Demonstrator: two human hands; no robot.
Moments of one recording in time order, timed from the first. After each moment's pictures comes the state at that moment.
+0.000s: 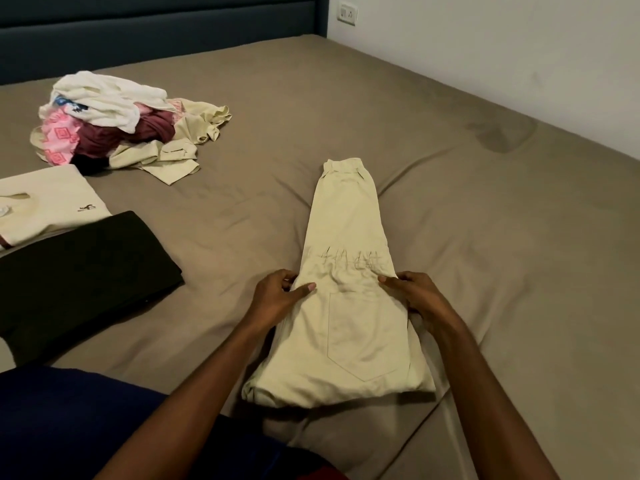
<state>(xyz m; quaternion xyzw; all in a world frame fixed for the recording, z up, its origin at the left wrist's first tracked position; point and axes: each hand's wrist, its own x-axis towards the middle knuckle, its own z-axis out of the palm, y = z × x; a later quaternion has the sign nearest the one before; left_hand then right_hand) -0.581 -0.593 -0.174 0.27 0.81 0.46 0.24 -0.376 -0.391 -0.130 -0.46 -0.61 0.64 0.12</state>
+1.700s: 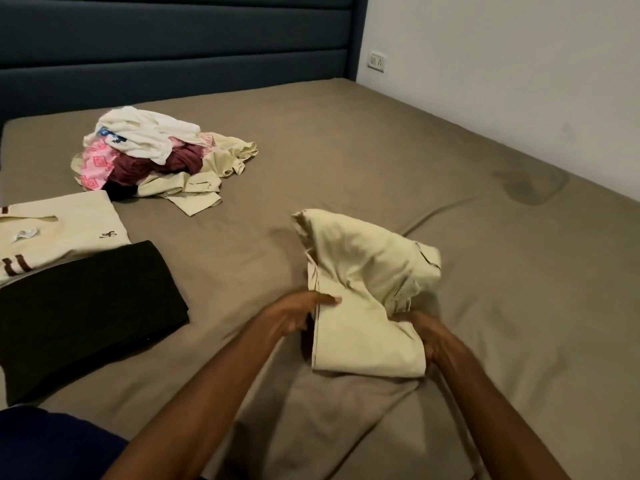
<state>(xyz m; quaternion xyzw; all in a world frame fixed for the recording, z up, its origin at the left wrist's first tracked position) -0.630 -0.516 -0.137 0.09 0.64 0.52 0.56 -0.429 -0.335 -0.146 -0.47 -0.52 0.71 0.02</state>
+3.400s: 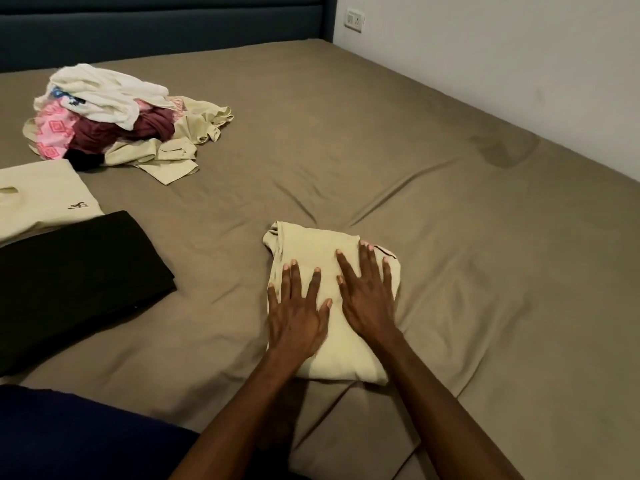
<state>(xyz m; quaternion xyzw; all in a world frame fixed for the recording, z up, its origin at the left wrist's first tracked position) -0.534 -0.557 -0.208 0.39 0.90 0.18 -0.03 -0.452 -0.415 -0.198 -0.27 -0.95 0.03 0.16</state>
